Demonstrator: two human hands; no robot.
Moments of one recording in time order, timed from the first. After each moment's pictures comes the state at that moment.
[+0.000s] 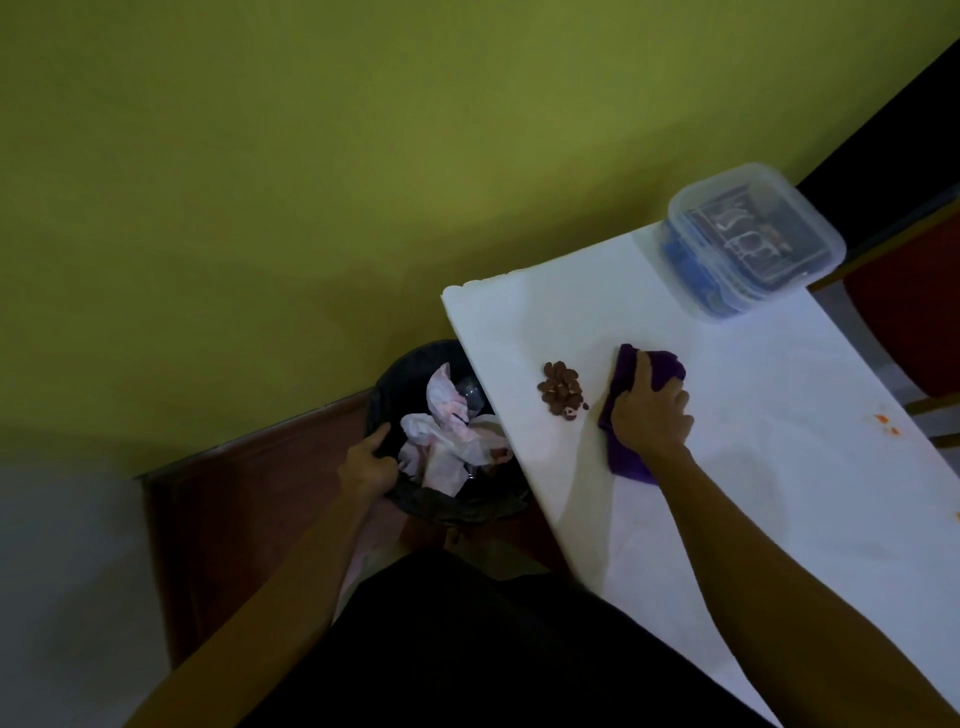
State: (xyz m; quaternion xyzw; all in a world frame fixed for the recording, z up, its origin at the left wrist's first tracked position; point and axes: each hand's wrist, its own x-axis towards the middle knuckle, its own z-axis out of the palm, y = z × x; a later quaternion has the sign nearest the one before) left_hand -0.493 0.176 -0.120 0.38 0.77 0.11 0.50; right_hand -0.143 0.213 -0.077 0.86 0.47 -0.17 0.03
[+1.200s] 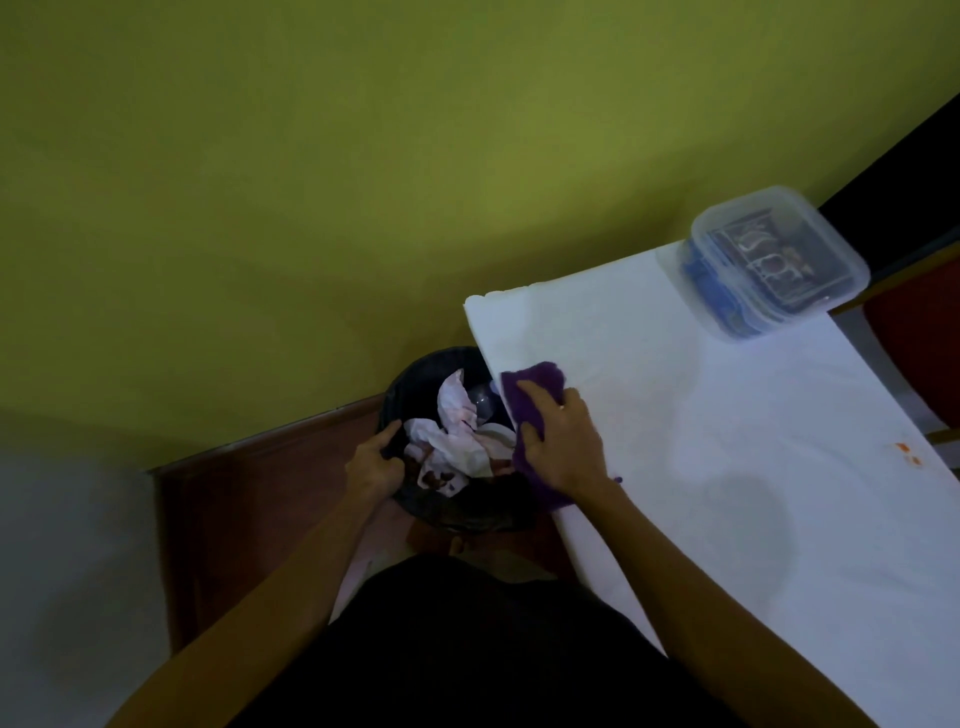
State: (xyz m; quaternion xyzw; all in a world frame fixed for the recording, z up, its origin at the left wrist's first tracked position) left_hand -0.507 0.179 -0.124 0.41 0.76 0.12 0.48; right_hand -0.251 0.192 -0.080 0.68 0.69 -0.21 -0.10
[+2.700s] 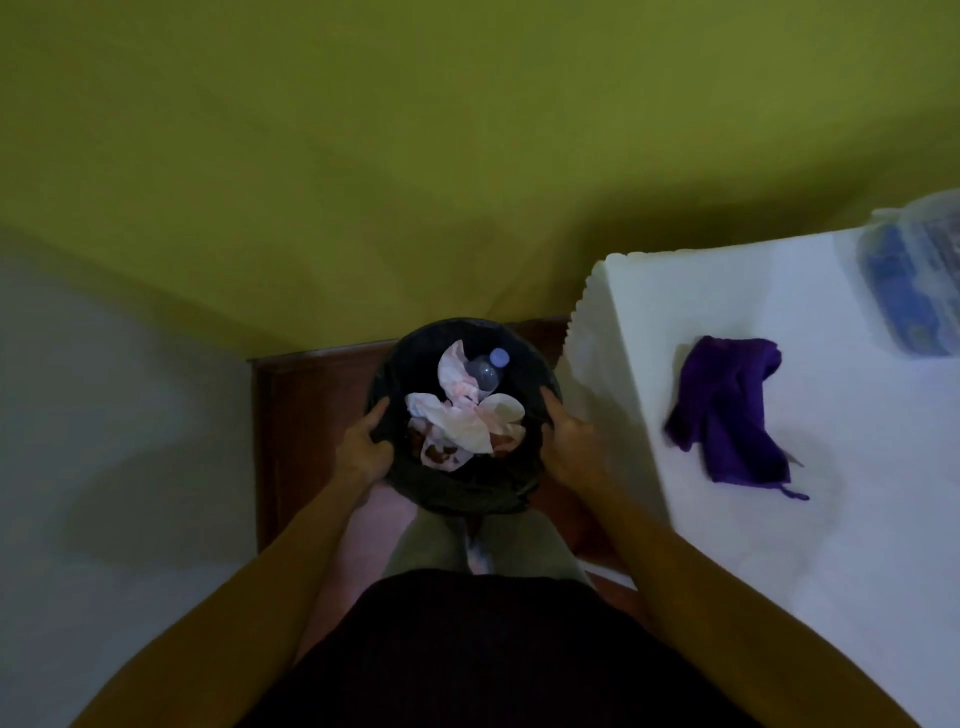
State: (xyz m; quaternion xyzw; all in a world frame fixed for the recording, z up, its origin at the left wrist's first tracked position) left_hand -0.644 0.104 -0.127 0.28 0.80 0.19 0.49; right_hand -0.371 0.167 -0.129 0.65 0.68 -0.34 0.06
